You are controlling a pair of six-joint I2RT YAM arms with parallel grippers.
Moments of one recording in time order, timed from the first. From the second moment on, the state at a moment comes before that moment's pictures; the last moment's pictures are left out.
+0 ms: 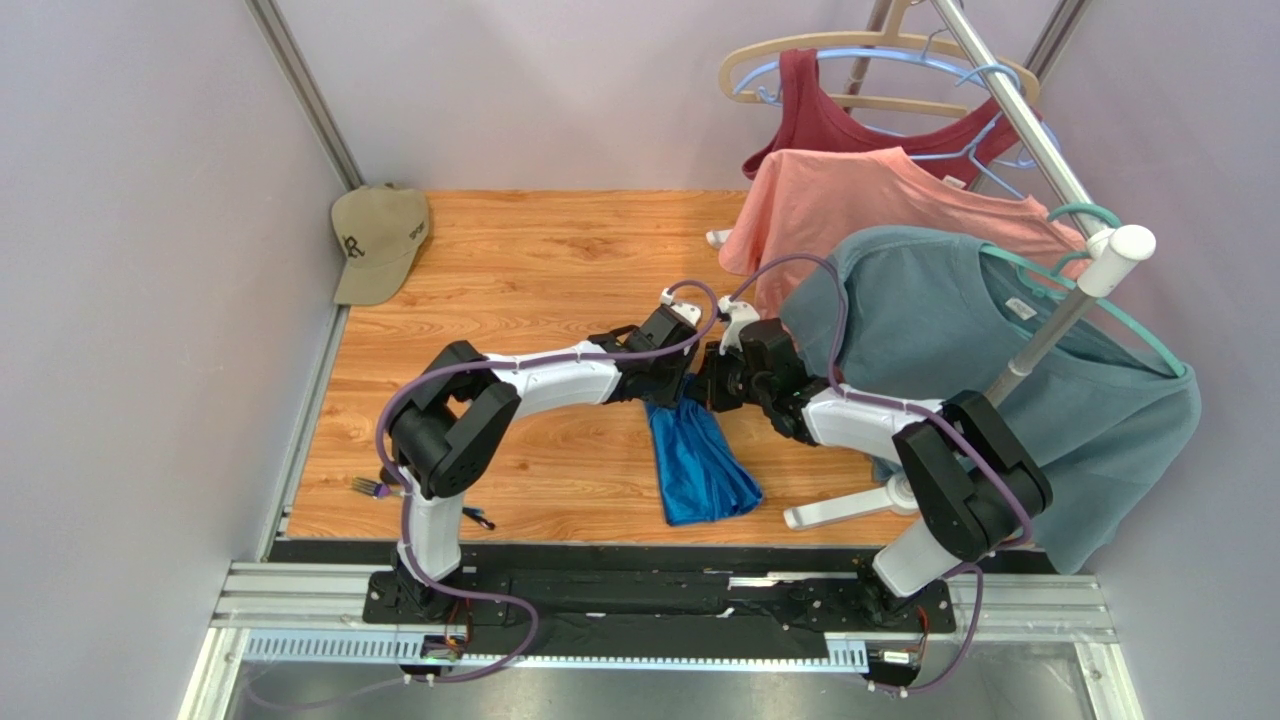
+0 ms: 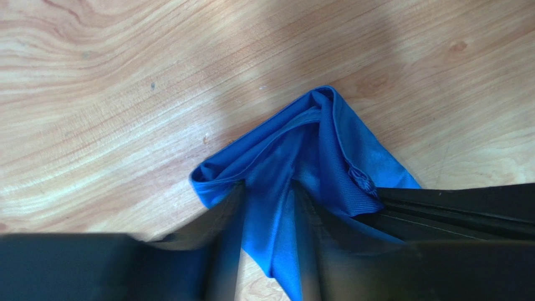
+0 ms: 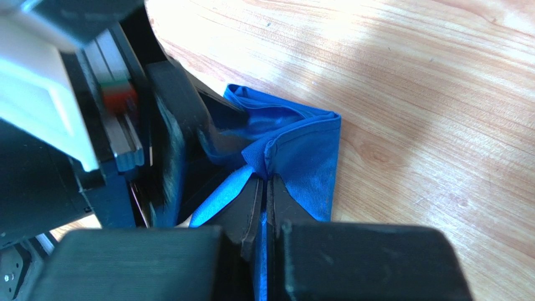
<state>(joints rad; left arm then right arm) -0.83 1.94 1.26 -0.26 -0.17 -0.35 0.56 1.57 0.70 0.27 -0.23 0.41</state>
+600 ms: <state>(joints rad) -0.79 1.94 1.26 -0.28 -0.06 -0.44 0.55 1.59 0.71 0.20 -0.35 0.51</state>
